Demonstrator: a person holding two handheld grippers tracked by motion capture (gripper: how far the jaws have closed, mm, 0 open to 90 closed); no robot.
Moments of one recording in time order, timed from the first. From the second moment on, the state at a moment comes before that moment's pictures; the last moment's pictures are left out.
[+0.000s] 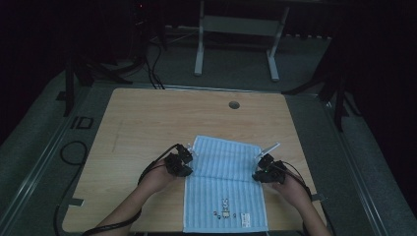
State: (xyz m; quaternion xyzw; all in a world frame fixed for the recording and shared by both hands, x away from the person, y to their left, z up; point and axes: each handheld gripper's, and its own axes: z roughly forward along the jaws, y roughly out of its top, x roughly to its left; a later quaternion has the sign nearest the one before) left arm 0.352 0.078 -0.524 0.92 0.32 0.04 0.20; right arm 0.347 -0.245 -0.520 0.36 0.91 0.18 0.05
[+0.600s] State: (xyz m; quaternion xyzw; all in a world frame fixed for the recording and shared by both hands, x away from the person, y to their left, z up) left arm 0.373 0.073 -0.524 0.92 0.34 0.04 0.21; right arm 0.380 -0.249 -0.520 0.40 0.90 0.18 0.04
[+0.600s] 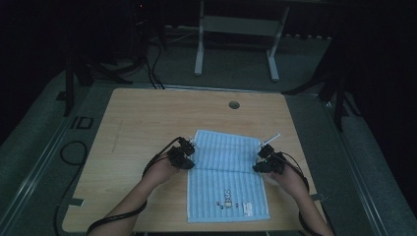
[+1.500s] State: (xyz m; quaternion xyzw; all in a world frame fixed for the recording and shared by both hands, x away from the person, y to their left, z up) left arm 0.484 0.052 -0.508 0.88 0.42 0.07 0.20; right arm 0.488 -0.252 -0.503 0.48 0.86 0.16 0.06
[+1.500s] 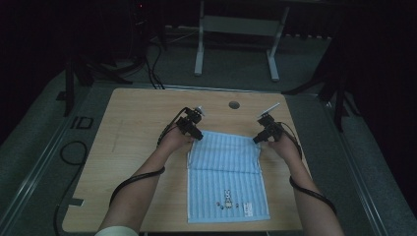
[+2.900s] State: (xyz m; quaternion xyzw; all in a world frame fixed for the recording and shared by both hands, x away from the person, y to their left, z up) left arm 0.456 0.096 -0.354 0.85 0.38 0.15 0.34; right arm 0.487 -0.221 -0.327 0.41 0.86 0.24 0.19
